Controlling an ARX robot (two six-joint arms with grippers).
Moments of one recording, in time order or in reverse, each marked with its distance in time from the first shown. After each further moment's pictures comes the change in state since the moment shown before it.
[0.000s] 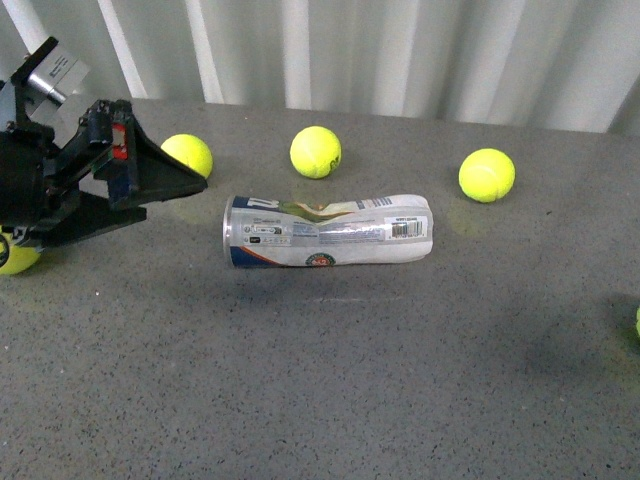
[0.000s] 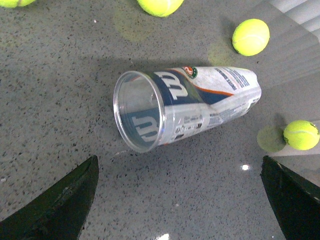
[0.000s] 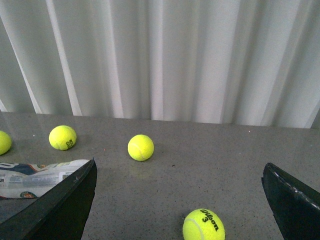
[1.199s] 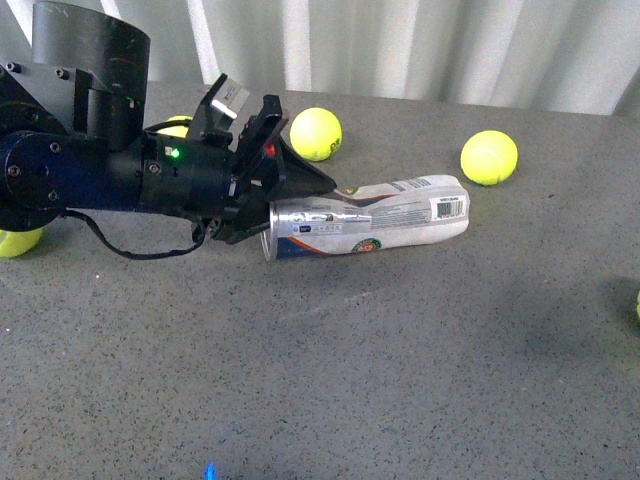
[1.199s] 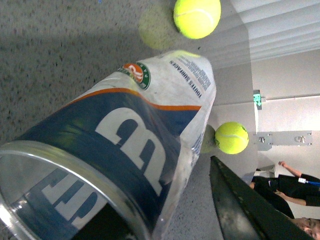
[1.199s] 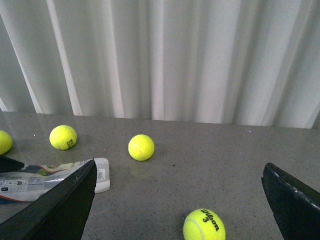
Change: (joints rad) left arm -0.226 0.337 0.241 0.225 0.136 -0.431; right arm 0.000 0.000 0.000 0.000 0.000 0.000
